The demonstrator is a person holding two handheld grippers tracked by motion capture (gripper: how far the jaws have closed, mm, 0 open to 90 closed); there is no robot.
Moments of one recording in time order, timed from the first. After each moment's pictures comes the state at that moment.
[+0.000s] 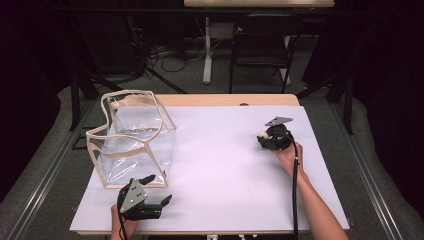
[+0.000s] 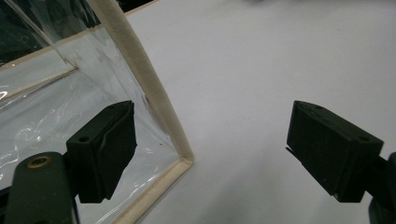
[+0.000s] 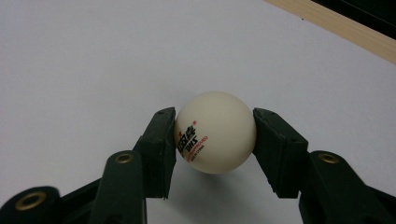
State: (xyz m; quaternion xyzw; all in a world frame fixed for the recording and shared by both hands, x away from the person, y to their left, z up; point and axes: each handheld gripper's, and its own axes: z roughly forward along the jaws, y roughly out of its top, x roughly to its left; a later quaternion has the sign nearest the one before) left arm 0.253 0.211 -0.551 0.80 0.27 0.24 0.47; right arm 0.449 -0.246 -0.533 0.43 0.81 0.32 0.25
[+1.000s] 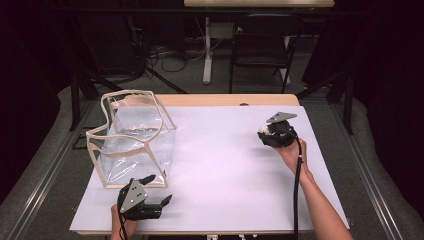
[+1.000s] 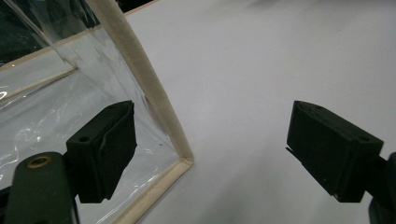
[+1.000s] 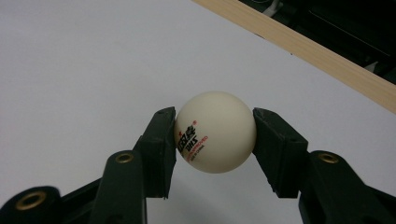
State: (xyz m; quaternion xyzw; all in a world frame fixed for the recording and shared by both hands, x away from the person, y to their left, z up) left arm 0.253 0.211 -0.551 0.80 0.27 0.24 0.47; right arm 0.435 -0.242 -0.498 0.40 0.81 0.34 0.27
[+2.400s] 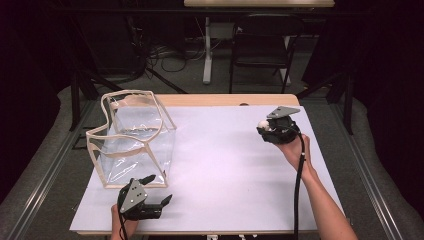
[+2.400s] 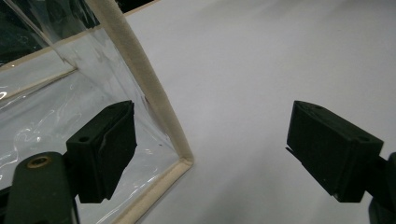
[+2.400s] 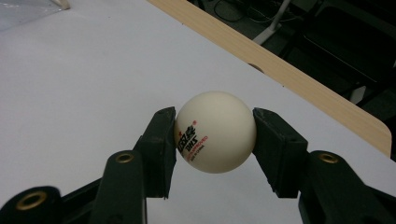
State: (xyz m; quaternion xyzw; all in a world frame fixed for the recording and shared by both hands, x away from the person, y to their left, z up) left arm 0.253 0.210 -0.551 0.80 0.27 0.24 0.47; right arm 0.419 -0.233 -0.457 0.38 0.81 0.35 0.28
